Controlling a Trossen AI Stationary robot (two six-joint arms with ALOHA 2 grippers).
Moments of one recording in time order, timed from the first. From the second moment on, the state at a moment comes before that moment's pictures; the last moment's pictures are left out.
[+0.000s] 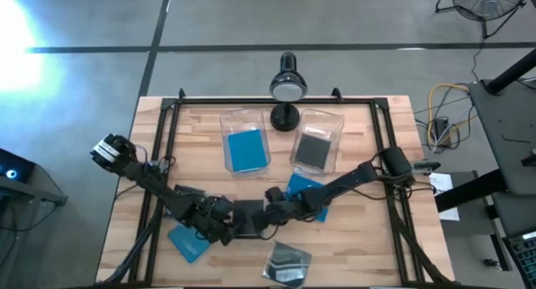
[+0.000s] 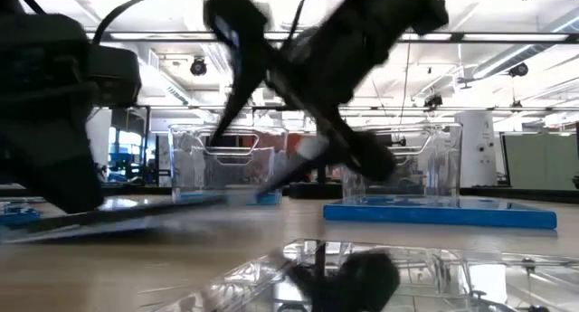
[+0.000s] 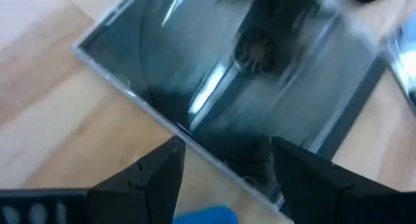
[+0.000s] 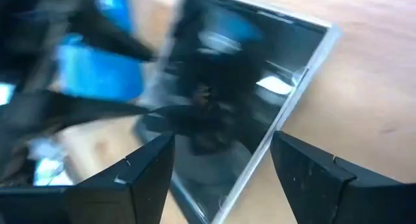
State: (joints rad) left arm -0.63 1.59 0.70 -0.13 -0.32 -1.27; right arm 0.32 2.07 1.35 -0.09 0.19 1.45
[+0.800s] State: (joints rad) left arm -0.66 1.59 0.70 -0.08 -0.29 -1.26; right arm 0.26 1.97 1.50 -0.43 0.07 1.16
